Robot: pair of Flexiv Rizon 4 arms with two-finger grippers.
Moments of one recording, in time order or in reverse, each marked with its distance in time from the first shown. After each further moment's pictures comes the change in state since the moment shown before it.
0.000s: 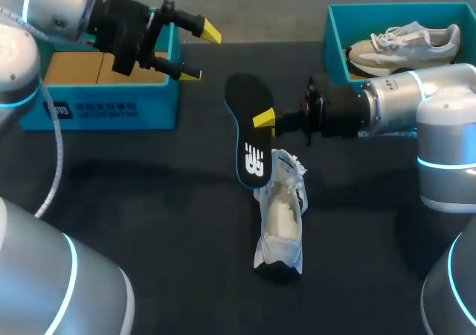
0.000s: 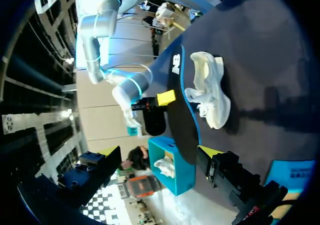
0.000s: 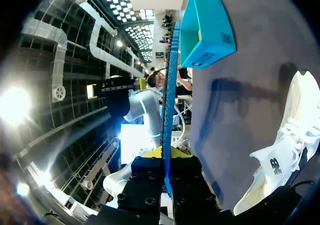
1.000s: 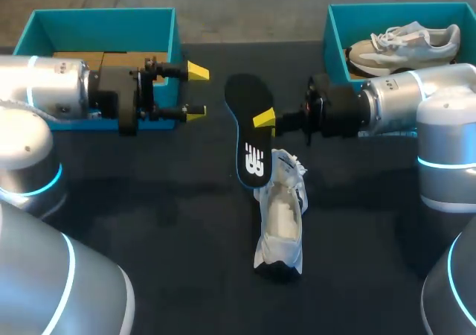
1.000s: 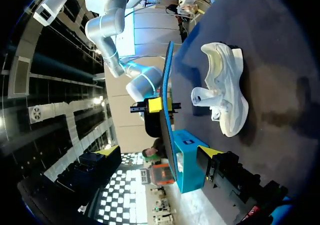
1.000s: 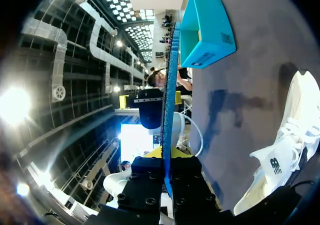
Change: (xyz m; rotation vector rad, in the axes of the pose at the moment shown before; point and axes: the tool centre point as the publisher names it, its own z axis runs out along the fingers) left arm 0.054 -0.030 0.022 -0.113 -0.304 -0.031; right arm 0.000 0.000 0.000 0.000 -0.001 0.000
